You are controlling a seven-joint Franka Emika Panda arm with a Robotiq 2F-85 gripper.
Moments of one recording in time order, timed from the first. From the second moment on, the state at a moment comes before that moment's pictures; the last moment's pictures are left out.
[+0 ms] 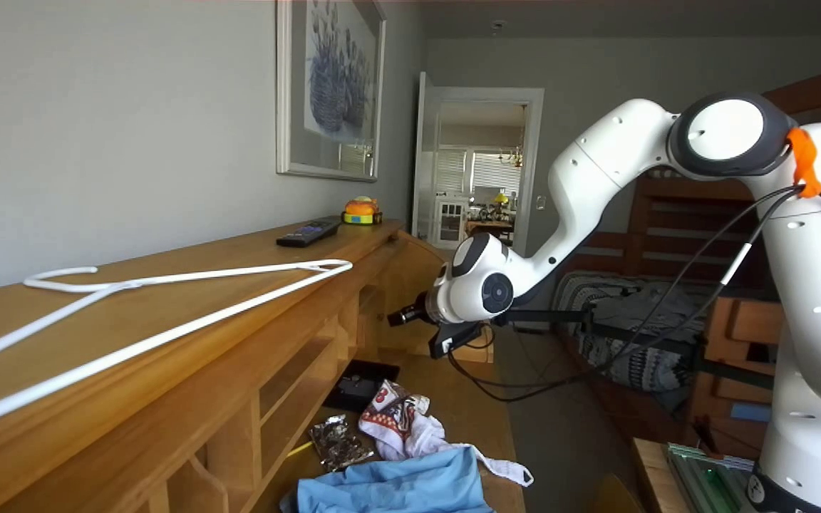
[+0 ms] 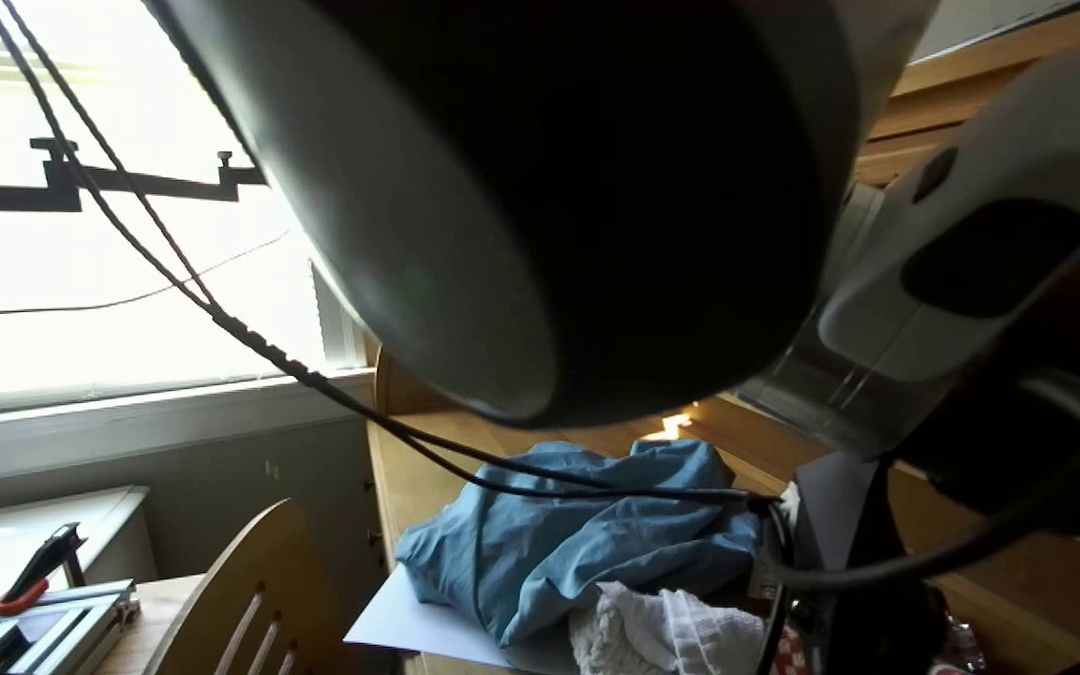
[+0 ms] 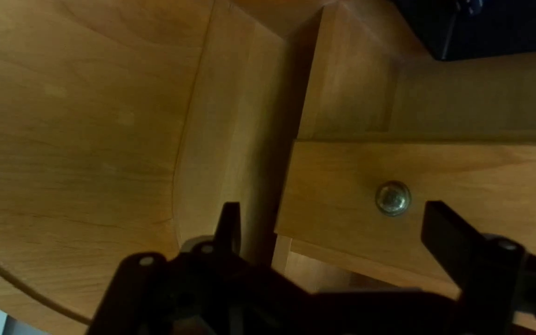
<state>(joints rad) -0.30 0.33 0.04 -2.04 -2.26 2.60 2.29</state>
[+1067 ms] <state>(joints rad) -0.29 0.38 0.04 -1.95 -2.38 2.60 2.45</state>
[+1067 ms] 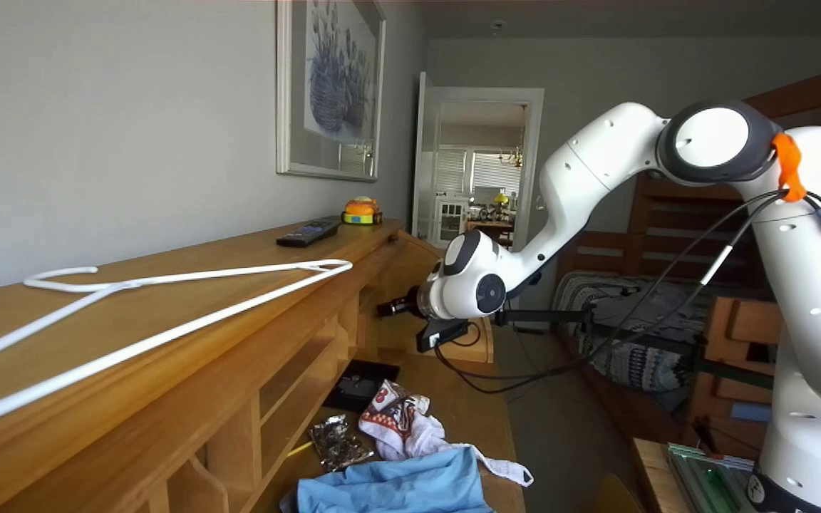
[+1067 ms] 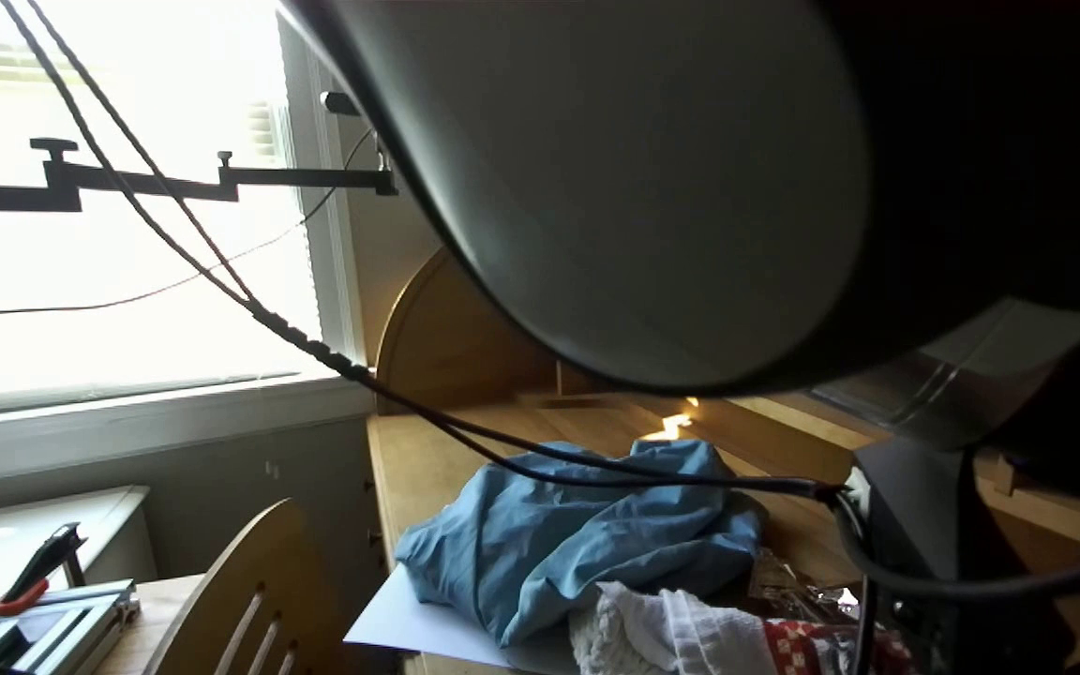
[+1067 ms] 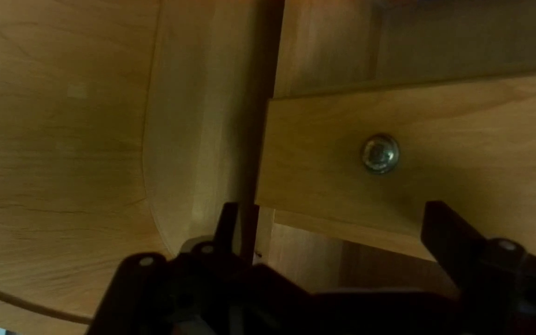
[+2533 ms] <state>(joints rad) -0.29 0.43 0.03 -1.95 -2.40 2.64 2.47</state>
